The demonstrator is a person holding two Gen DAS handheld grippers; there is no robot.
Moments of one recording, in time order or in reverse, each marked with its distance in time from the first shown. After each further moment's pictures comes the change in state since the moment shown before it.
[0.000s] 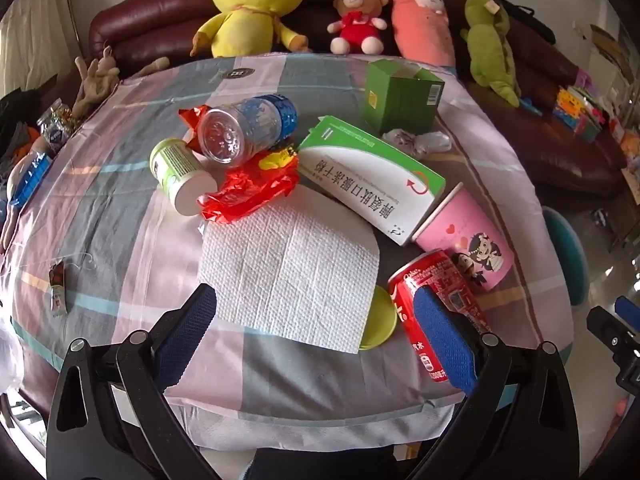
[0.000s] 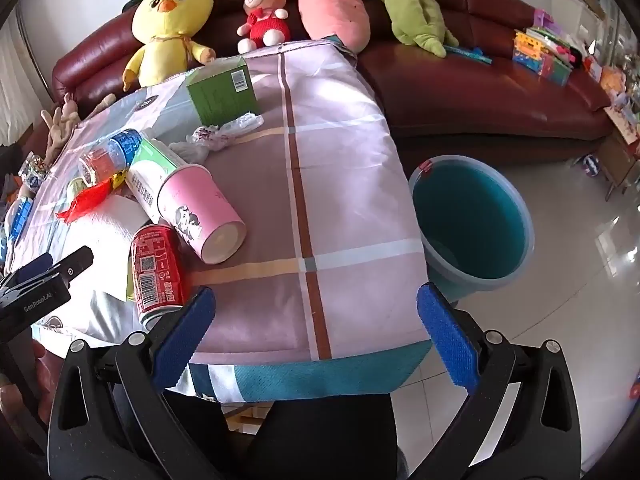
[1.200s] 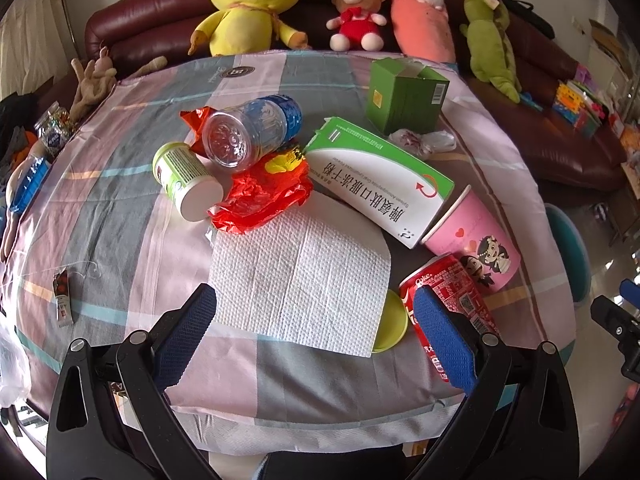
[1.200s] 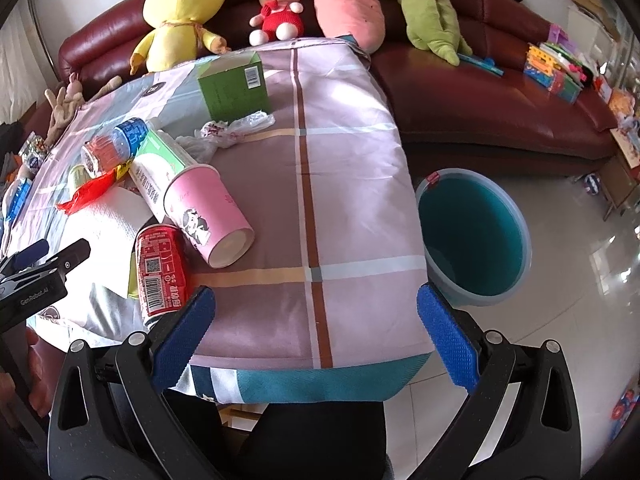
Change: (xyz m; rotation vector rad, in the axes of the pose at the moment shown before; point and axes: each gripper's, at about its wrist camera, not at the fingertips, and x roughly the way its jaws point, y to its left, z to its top) left arm 0.002 0.008 0.003 0.006 0.014 -0.003; right arm 0.001 0.018 0.014 -0.076 0.023 -0.015
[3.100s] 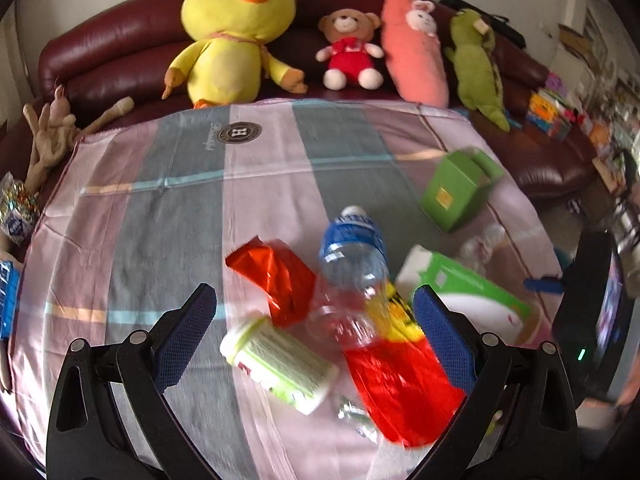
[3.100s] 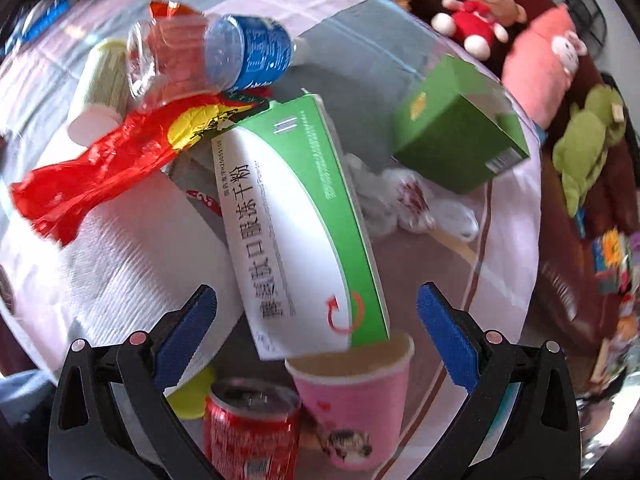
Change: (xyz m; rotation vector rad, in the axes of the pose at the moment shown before) left arm 0.056 0.125 0.158 0.113 -0.028 -0.156; right arm 0.140 0.204 0.099 -0.673 0.209 -0.062
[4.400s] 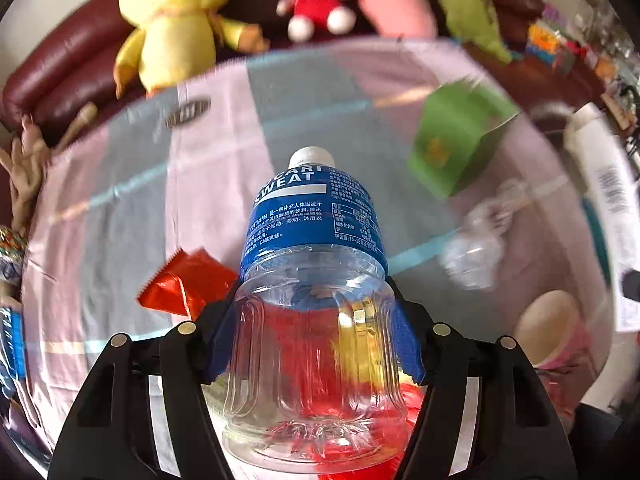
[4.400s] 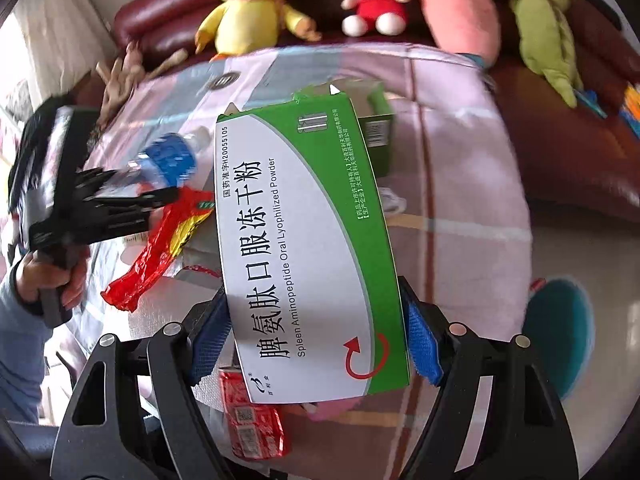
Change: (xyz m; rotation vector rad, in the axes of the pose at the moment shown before) left arm 0.056 -0.060 0.016 0.167 0.161 0.057; right arm -0.067 -0.126 -0.062 0.510 -0.196 0.309
